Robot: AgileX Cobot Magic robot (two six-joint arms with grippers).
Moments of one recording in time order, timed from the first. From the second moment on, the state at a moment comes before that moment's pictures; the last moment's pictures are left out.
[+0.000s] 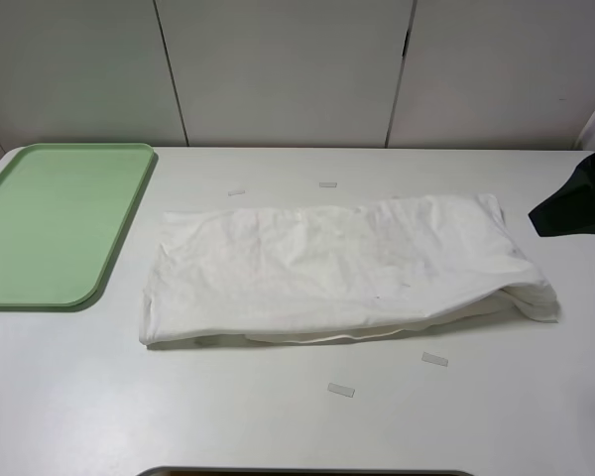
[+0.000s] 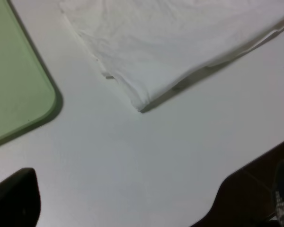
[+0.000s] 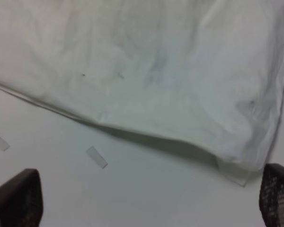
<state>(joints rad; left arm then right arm) -0.38 0.09 -0.51 -0.06 1.07 0.11 0.10 1.02 -0.86 0.24 0.97 -0.42</state>
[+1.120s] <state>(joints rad) 0.02 -0.01 -0.51 -0.06 1.07 0.11 0.10 1.02 -0.86 0.29 0.90 -0.30</state>
